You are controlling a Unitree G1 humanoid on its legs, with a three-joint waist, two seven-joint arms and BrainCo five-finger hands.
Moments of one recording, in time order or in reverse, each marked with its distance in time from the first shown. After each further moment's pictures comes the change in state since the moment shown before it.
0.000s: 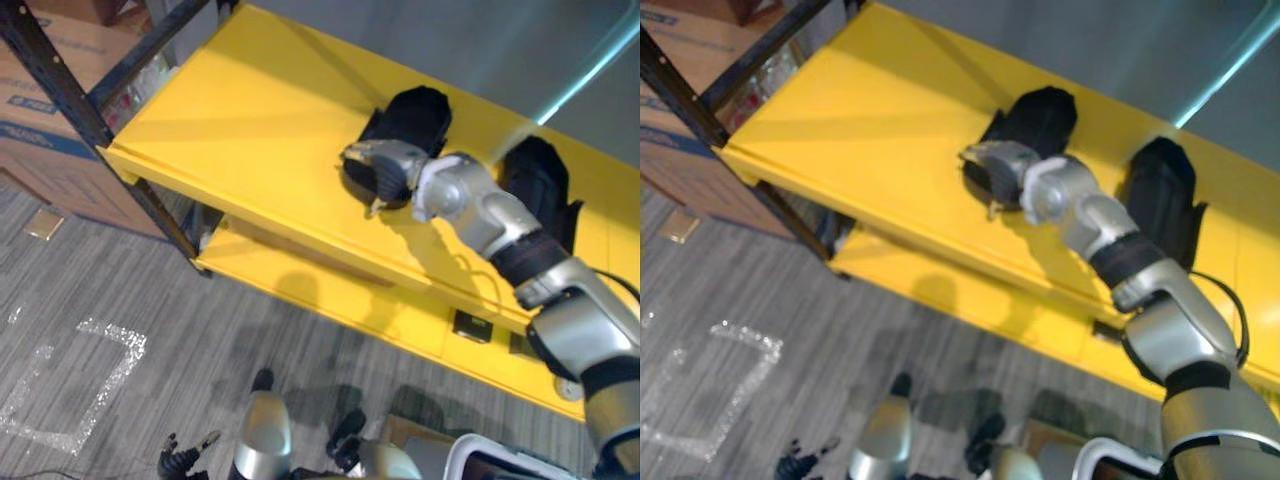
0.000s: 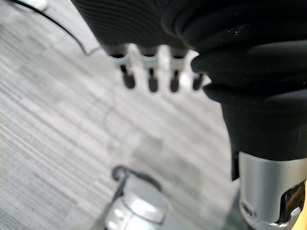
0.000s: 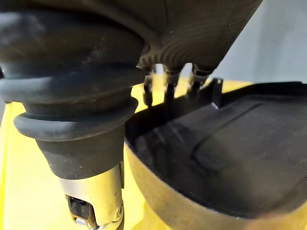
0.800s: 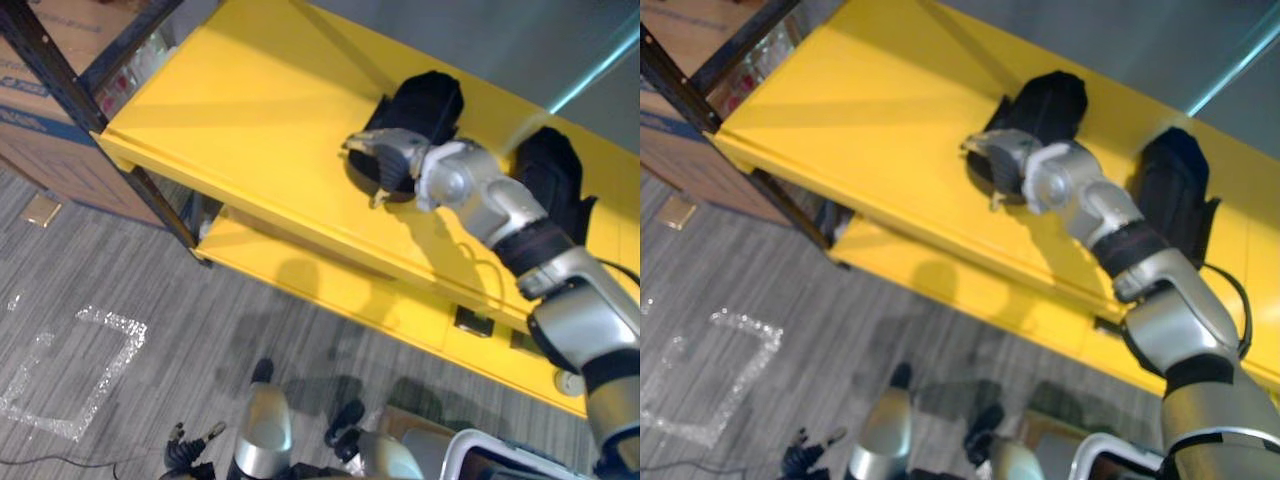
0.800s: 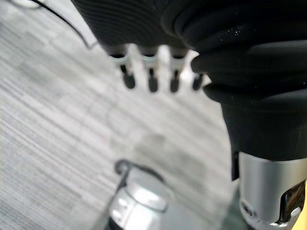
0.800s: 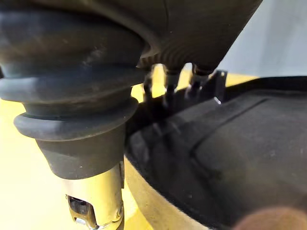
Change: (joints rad) left arm -0.010 0.001 -0.038 -0.039 0.000 0.005 0.004; right arm -0.048 -0.001 -0.007 0.012 -0.022 -0.004 0.034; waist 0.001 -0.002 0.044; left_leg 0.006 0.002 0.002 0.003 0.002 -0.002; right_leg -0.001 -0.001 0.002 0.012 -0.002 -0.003
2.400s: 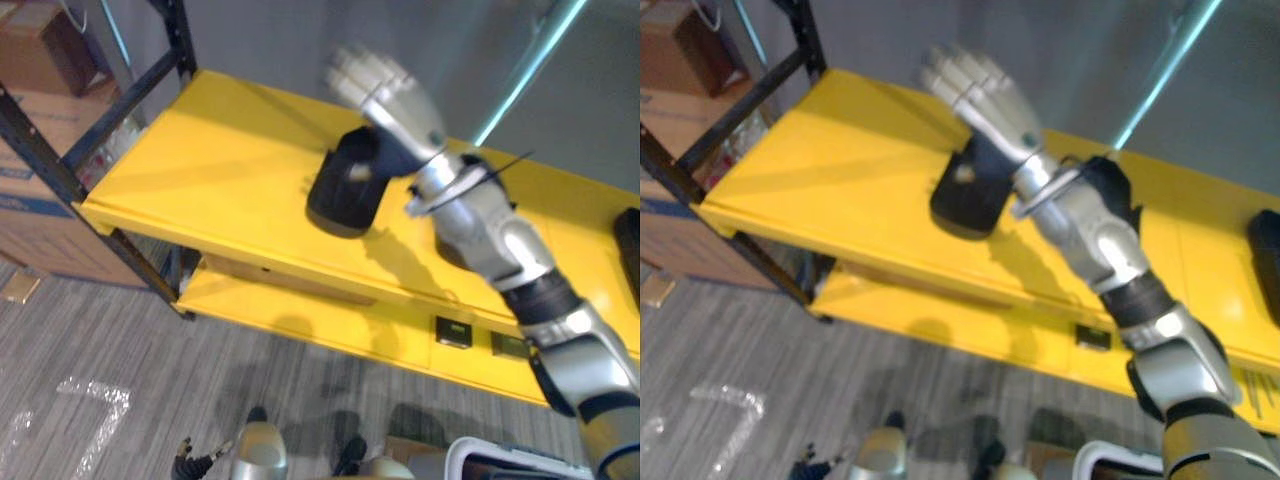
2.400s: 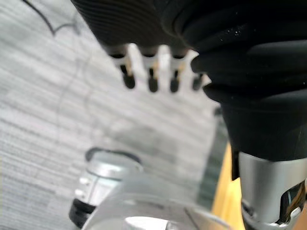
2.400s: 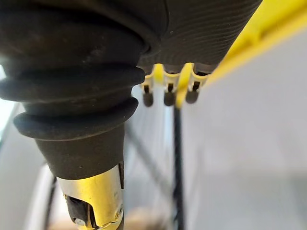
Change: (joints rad) left arm 0.031 -0.002 -0.068 0.111 0.044 -0.065 -0.002; right arm 0.349 0.011 -0.077 -0.558 -0.117 -0.129 -0.264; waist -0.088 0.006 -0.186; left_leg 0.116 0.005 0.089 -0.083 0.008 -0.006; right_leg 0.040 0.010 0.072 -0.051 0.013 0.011
